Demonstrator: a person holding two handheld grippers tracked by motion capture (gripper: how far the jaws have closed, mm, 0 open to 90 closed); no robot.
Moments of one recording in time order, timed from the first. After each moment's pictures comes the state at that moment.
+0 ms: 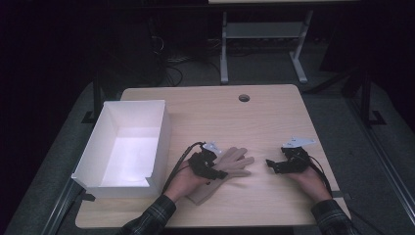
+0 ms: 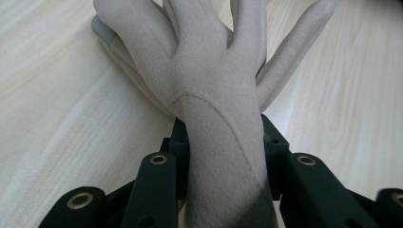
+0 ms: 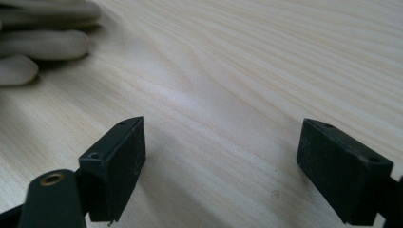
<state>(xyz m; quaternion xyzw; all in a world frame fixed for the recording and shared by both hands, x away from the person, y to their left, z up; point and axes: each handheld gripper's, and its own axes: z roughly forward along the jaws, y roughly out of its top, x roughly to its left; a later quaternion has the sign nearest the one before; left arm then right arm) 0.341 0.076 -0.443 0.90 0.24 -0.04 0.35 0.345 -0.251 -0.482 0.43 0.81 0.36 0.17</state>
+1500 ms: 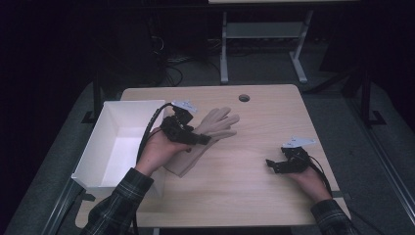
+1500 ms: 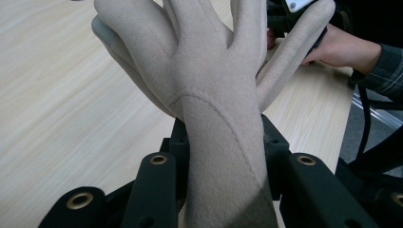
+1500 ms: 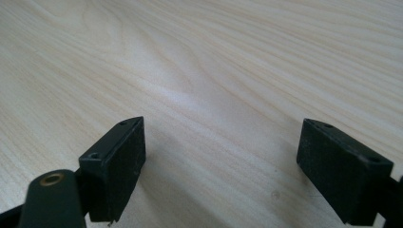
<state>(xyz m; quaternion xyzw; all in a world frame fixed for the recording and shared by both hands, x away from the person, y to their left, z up) 0.360 0.135 -0.304 0.88 0.29 0.01 0.39 0.346 -0.251 -0.482 0.43 0.81 0.36 0.17</state>
